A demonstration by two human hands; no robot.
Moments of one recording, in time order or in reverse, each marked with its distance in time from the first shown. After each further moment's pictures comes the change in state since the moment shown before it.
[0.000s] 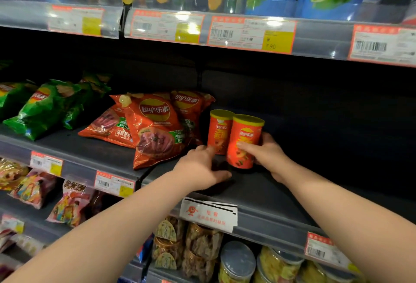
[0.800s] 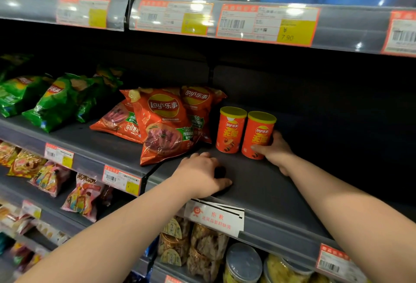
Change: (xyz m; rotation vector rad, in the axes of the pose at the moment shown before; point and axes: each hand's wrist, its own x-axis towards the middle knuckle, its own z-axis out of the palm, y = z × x) left_hand -0.003 -0.008 0.003 0.316 -0.109 -0.028; right_hand 0.049 0.019 -0.002 -0.249 0.041 0.101
